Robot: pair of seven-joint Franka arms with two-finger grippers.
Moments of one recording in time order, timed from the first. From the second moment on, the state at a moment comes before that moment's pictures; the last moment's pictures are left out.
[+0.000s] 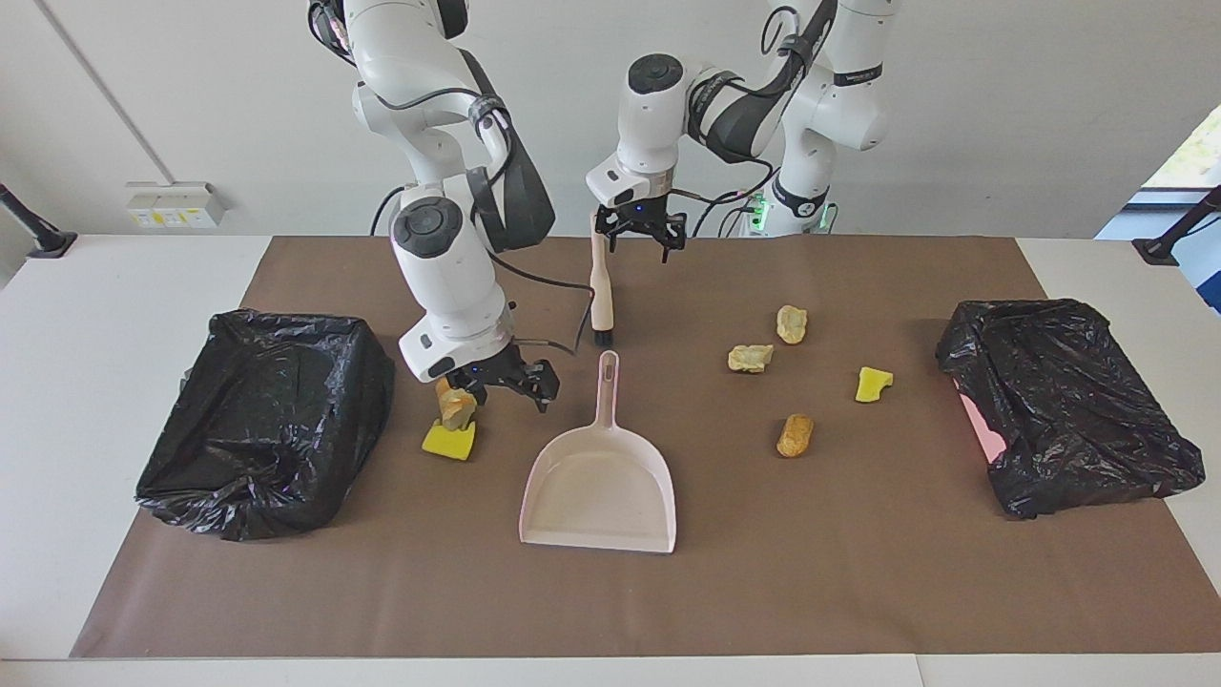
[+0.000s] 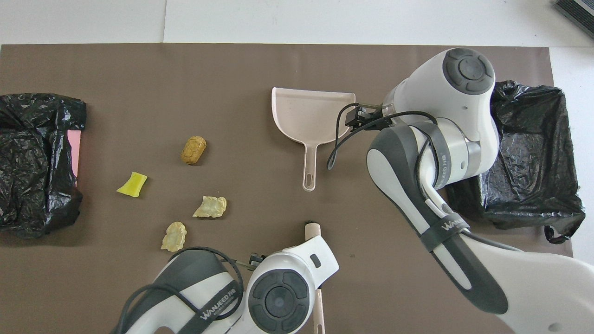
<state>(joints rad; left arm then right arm) -0.95 -0.03 -0.01 -2.19 -0.04 2.16 -0.64 0.29 0.40 0.04 -1.56 0.11 2.03 0.51</state>
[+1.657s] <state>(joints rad) -1.15 0.04 -0.03 -2.26 -0.16 2.25 -0.79 0.44 0.52 0.05 -1.55 0.11 2.04 0.54</state>
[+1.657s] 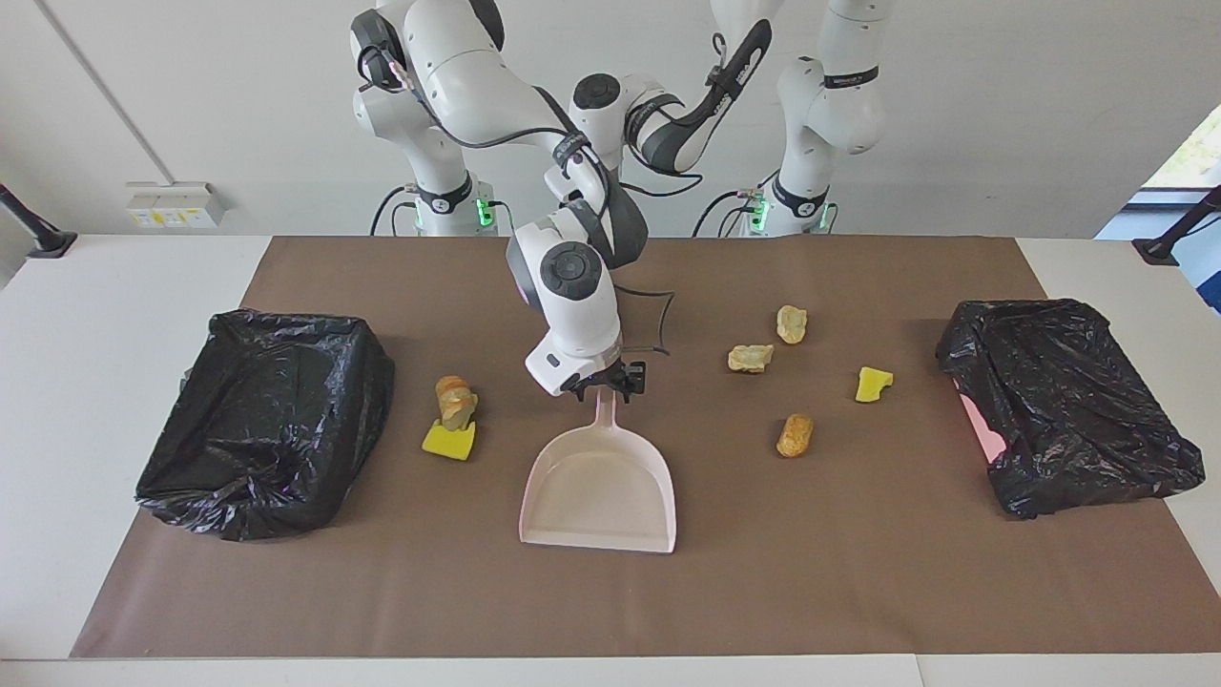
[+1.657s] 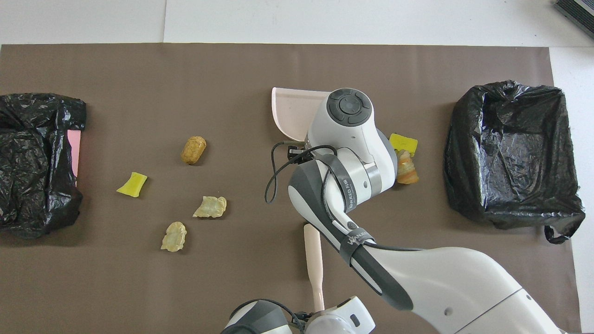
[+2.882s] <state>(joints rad) -0.66 -0.19 0.02 -2.21 0.06 1.78 -0.67 0.23 0.16 0.05 -1.57 0.06 1.59 -0.46</state>
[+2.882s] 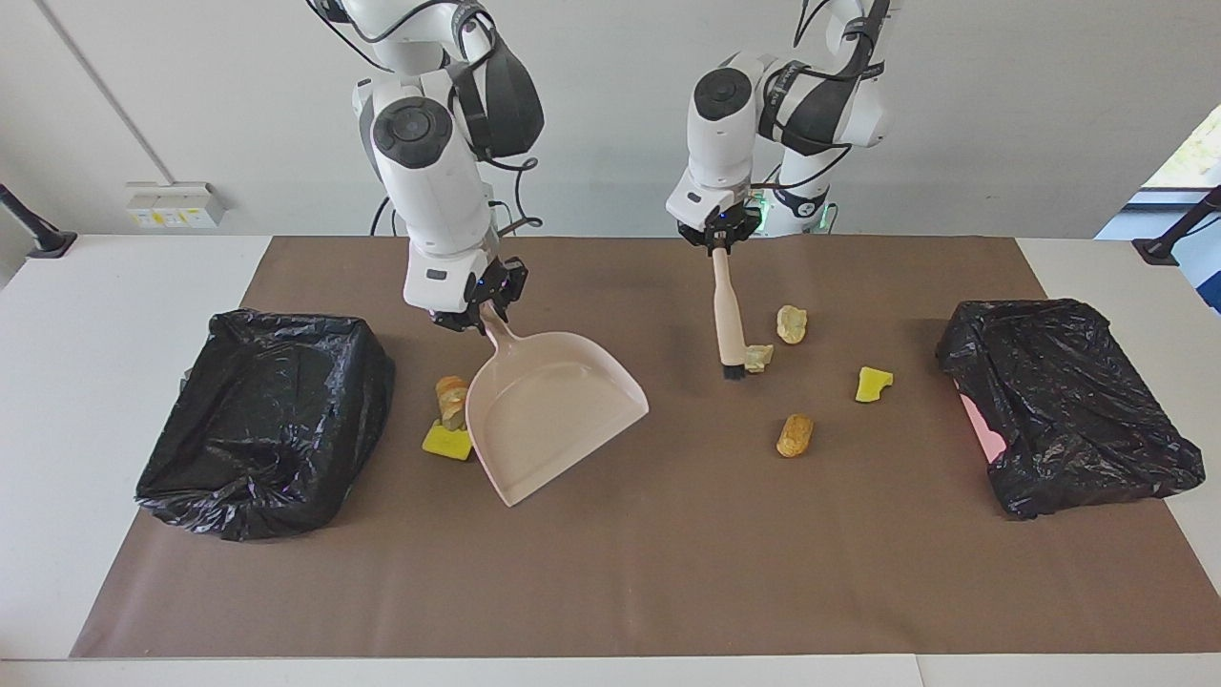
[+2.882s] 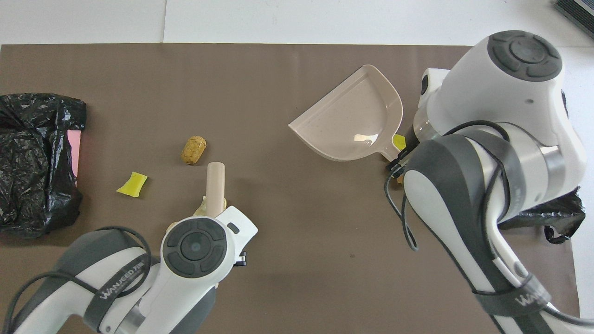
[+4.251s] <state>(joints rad) -0.17 -0.17 0.00 -2.48 0.27 2.00 -0.54 0.45 0.21 0.06 -1.87 -0.05 1.86 -0.71</state>
